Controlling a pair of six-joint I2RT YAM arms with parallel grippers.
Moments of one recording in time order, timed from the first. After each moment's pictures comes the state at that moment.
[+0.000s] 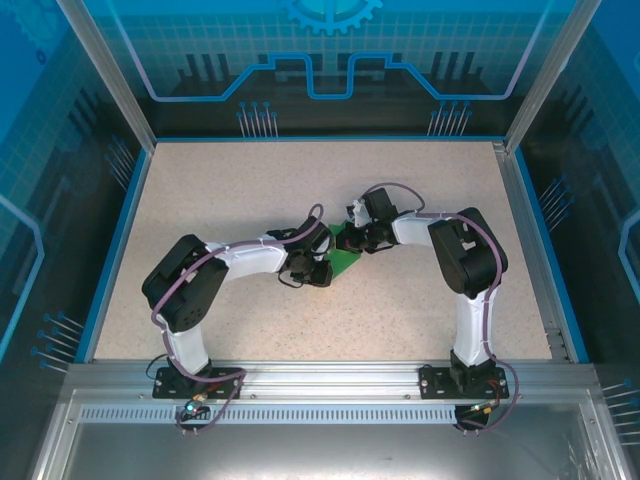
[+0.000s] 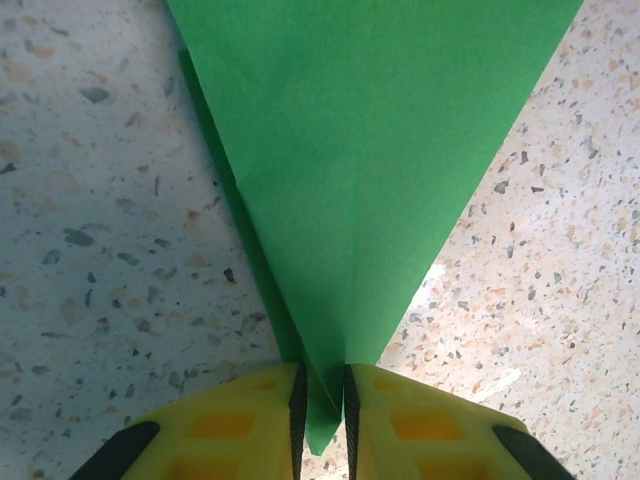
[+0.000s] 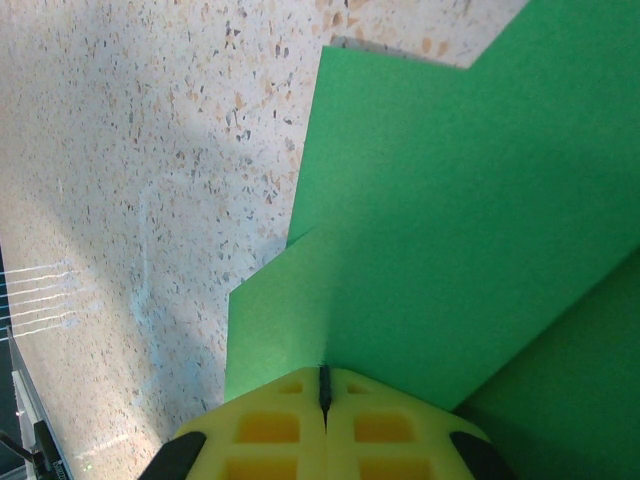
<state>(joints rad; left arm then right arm) -0.68 1.82 1.05 -0.44 0.20 -0.48 0.42 2.04 1.15 -0.14 -0.60 0.54</state>
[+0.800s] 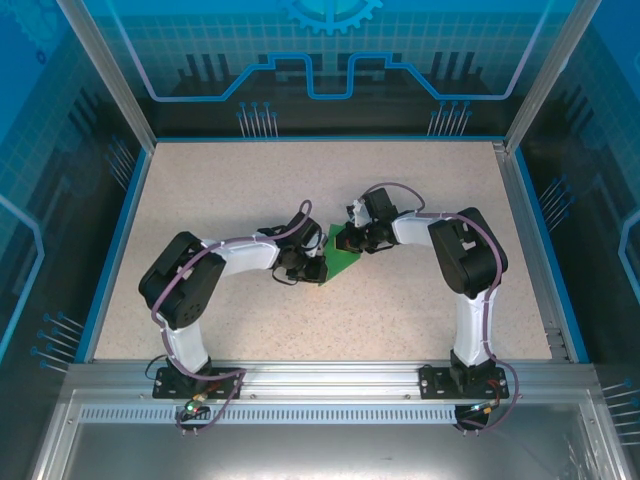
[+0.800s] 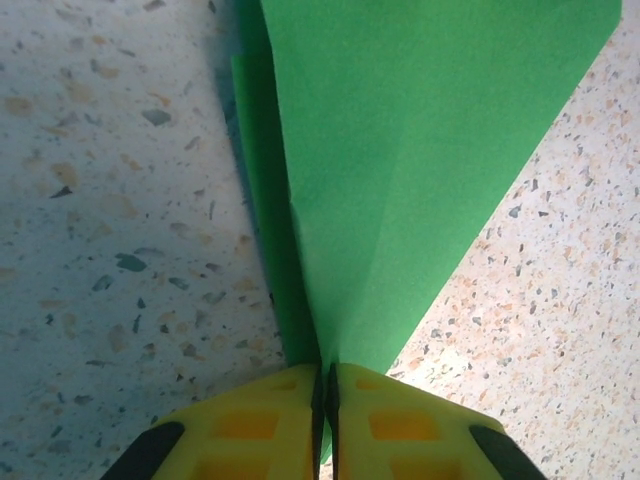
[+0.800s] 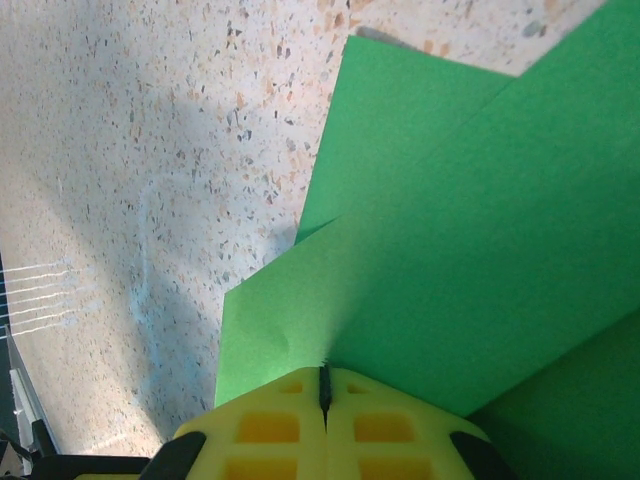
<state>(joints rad) -0.60 1.82 1.01 -0.37 0.32 -0.48 0.42 2.04 1.15 -0.14 -0.60 0.53</state>
